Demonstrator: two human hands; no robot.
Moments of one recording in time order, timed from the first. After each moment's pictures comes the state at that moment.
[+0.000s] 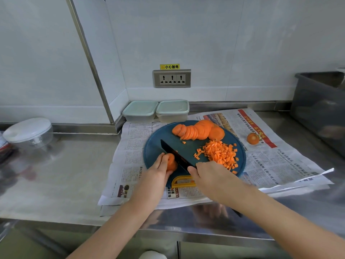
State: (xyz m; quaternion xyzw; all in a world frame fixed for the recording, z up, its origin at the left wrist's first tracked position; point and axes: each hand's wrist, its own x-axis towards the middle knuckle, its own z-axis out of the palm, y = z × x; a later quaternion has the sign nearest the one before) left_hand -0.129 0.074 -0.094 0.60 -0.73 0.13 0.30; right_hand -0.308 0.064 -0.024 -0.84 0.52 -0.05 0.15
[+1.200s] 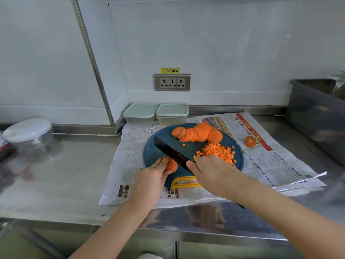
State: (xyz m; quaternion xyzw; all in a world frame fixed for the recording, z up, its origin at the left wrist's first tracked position) left_hand -0.124 0.080 -0.087 0.60 -0.73 0.06 0.34; right_hand -0.308 0.070 0.003 -0.85 0.50 -0.07 0.15
